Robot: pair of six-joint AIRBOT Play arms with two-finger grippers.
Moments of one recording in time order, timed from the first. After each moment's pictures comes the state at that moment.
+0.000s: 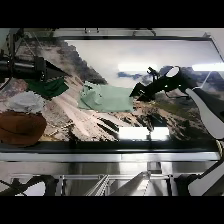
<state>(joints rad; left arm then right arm) 0.15 -1.31 1.39 0.55 -1.46 -1.15 0.12 -1.91 1.48 -0.72 1.13 1.39</state>
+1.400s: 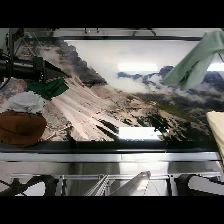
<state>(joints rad) 0.15 -1.31 1.39 0.55 -1.48 -1.15 -0.65 -1.40 1.58 -0.21 1.30 1.23</state>
